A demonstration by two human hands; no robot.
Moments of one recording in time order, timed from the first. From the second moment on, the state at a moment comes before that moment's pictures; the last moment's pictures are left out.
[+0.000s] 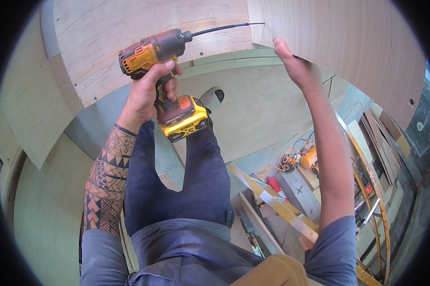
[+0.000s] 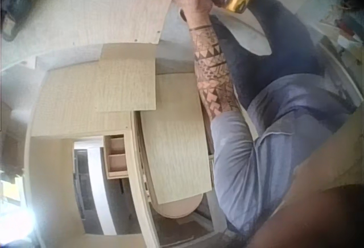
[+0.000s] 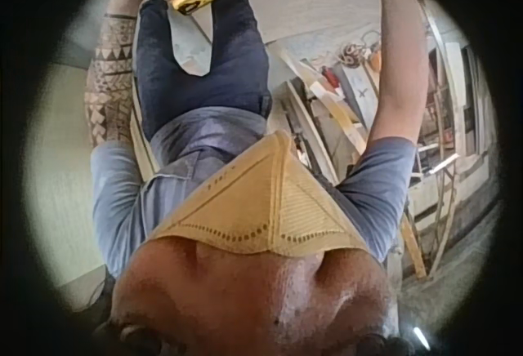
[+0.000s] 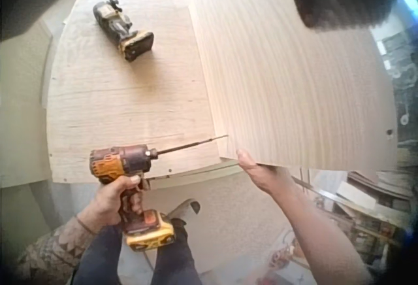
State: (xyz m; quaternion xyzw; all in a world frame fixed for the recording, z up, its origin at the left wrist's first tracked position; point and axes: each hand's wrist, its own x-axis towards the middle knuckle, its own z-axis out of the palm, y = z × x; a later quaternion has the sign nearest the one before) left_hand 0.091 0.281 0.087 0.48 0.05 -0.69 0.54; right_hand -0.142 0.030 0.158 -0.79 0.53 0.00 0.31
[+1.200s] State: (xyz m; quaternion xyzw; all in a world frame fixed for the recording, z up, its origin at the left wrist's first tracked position) left_hand 0.079 0.314 0.078 0.41 0.16 -0.73 0.53; right_hand -0.131 -0.036 0.062 -0.85 0.46 -0.22 0.14
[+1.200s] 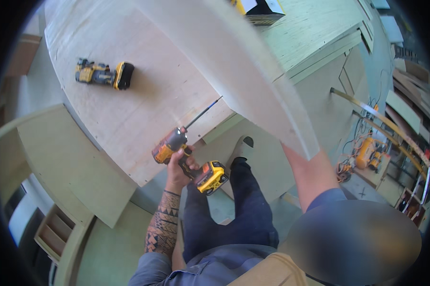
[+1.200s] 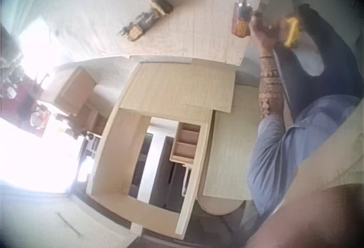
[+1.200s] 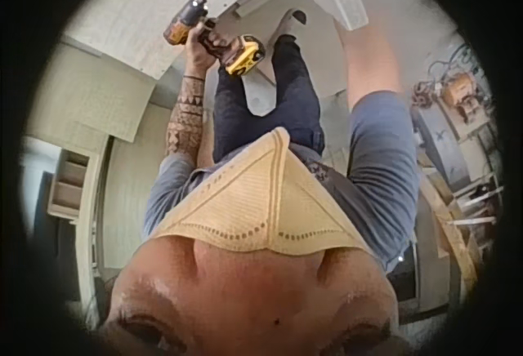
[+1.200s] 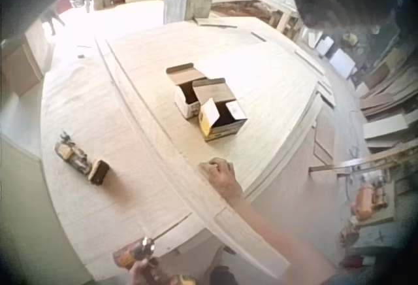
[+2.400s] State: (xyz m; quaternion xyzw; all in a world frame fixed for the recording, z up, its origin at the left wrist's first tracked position) left_hand 0.074 0.310 0.084 0.44 0.20 -0.72 0.50; right_hand -0.110 -0.009 0.084 -0.86 0.47 -0.17 0.12
